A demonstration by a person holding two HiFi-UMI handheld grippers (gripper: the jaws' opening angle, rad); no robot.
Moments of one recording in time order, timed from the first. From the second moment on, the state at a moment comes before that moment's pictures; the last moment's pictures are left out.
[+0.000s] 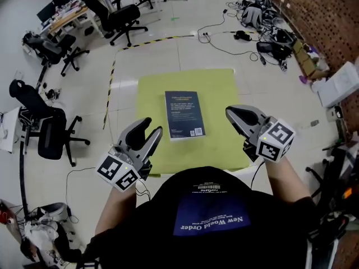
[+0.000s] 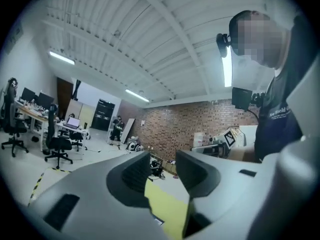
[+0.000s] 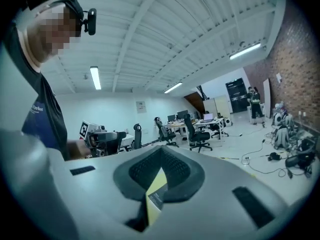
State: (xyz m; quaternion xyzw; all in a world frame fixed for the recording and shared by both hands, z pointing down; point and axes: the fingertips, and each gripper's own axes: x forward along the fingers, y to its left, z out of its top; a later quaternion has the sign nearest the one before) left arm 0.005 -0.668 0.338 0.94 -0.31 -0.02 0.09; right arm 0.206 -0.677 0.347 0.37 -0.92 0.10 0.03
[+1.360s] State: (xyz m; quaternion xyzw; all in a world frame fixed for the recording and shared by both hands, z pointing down) left arm 0.020 -0.661 0.360 0.95 -0.24 -0.08 0.17; right arm 0.219 -0.680 0.382 0.39 -0.91 0.13 0.05
